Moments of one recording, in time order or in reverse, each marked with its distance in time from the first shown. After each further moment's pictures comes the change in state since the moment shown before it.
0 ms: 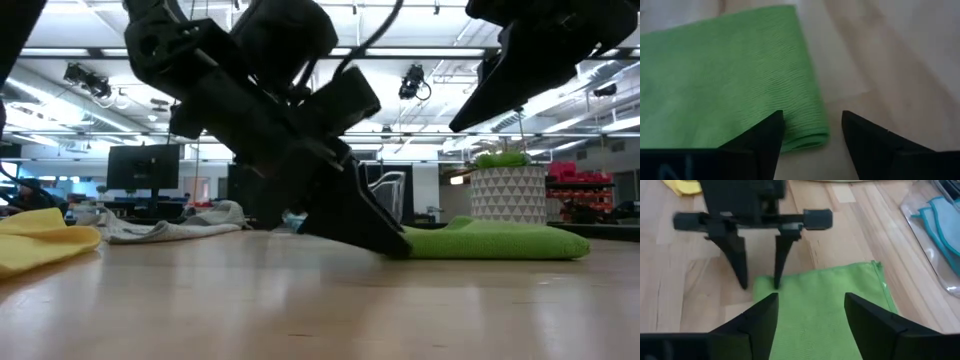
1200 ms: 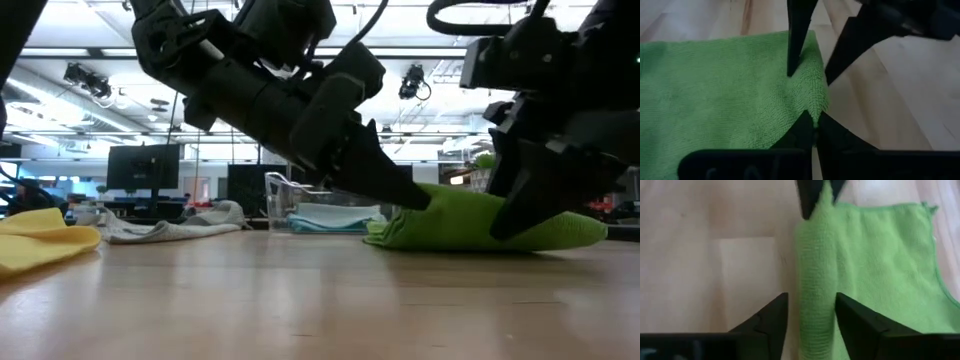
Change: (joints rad) left arm 0.025 -0.027 -0.001 0.090 0.032 -0.185; right arm 0.094 0.463 0.256 -0.286 0.014 0.177
